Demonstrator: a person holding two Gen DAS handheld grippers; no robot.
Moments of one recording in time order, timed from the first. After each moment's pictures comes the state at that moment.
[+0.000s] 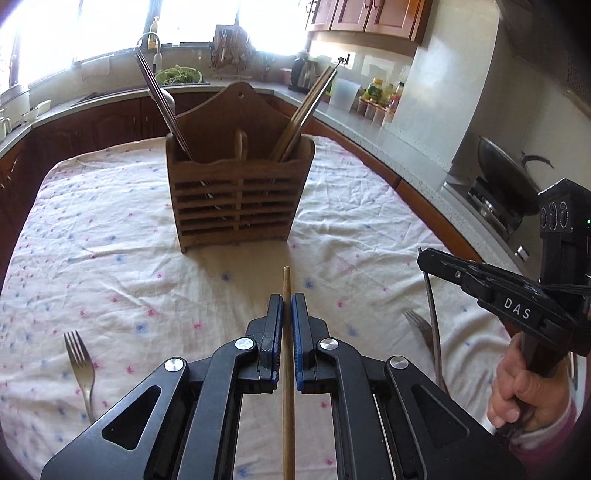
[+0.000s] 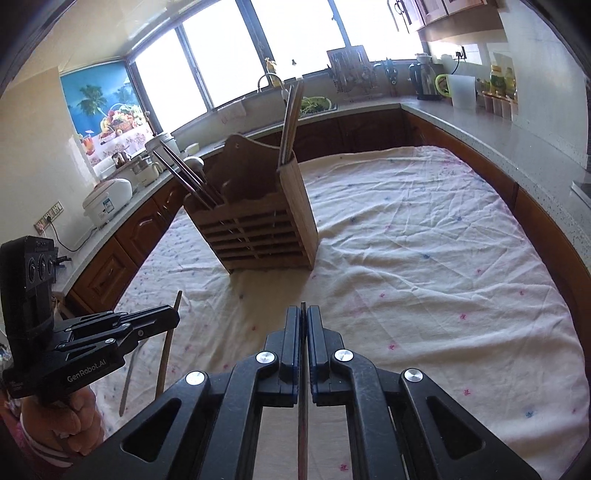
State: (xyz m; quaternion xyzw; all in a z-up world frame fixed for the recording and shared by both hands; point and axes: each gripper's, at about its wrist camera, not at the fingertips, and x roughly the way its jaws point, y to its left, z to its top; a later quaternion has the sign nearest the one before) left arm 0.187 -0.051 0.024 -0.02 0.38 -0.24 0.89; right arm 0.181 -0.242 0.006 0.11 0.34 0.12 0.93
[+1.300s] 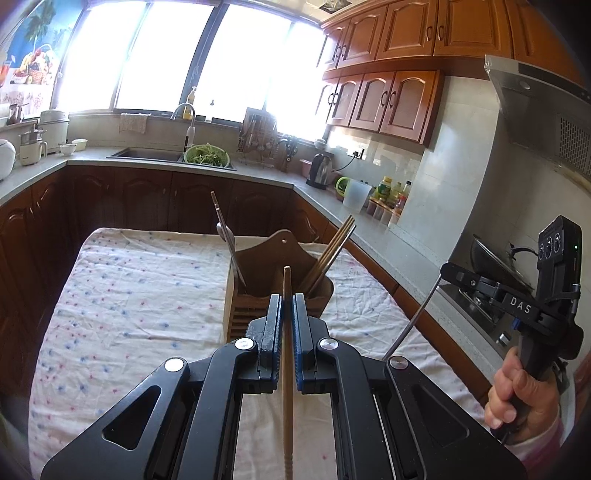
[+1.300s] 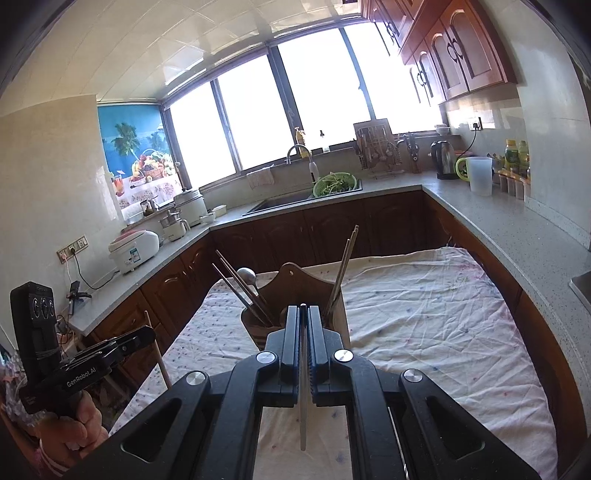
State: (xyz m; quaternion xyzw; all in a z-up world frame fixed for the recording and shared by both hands) left arm 0.177 0.016 0.116 -0.09 0.24 -0.21 0.95; right arm 0.185 -0.231 0.116 0.10 0.21 0.14 0.96
